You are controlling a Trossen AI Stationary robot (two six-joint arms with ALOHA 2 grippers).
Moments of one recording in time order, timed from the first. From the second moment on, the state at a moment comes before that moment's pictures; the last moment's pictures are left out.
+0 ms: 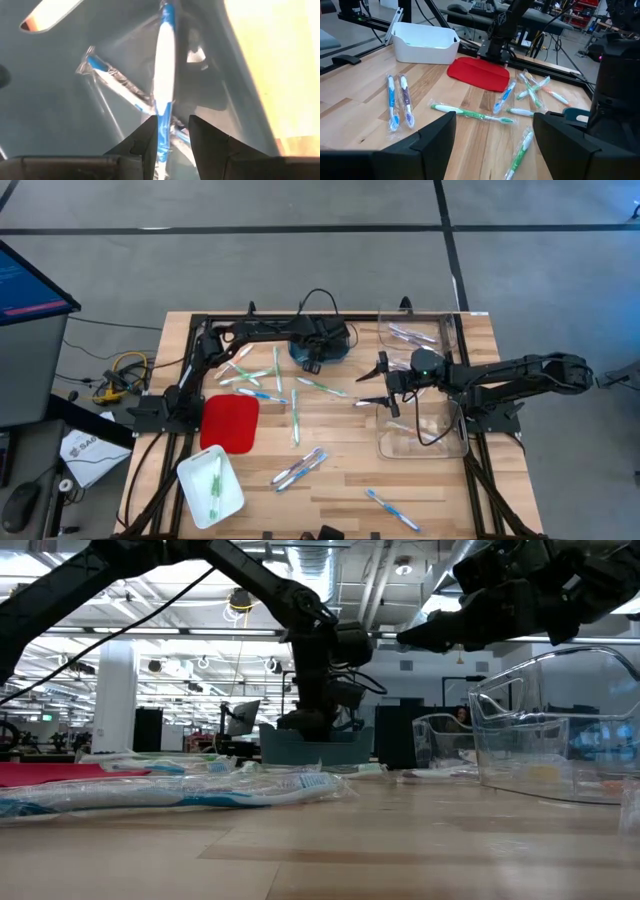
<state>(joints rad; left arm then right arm) 0.37 2.25 1.79 -0.79 -0.28 0.78 -0.19 1.15 0.38 0.54 -0.31 -0.29</state>
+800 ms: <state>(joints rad) 0.37 1.98 1.79 -0.81 -0.15 0.54 -0.13 1.15 0.38 0.63 -0.31 -0.30</state>
